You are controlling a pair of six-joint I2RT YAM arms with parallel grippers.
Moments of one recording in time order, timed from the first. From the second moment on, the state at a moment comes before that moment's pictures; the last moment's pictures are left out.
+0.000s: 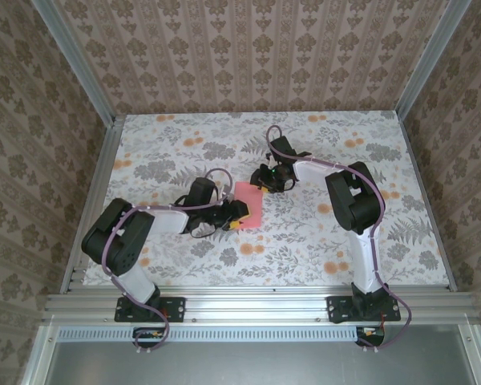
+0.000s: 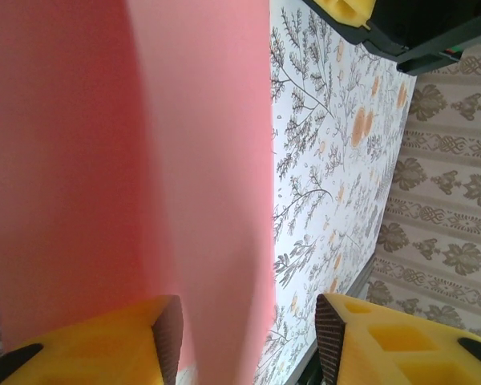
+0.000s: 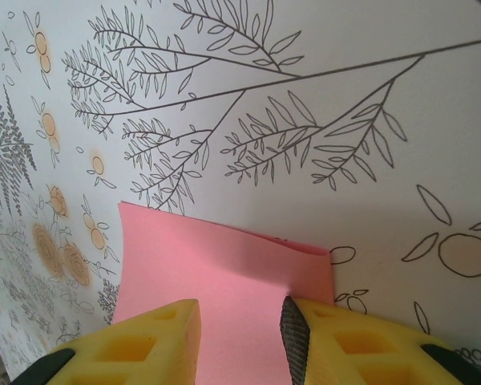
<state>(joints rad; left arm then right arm) -0.59 1.67 0.65 0.27 0.68 -1.02 0.41 2.15 1.46 -0.37 -0.42 0.74</state>
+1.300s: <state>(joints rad) -0.59 1.72 0.92 -0.34 0.43 -0.68 0.46 1.93 1.28 -0.38 -0.53 0.68</state>
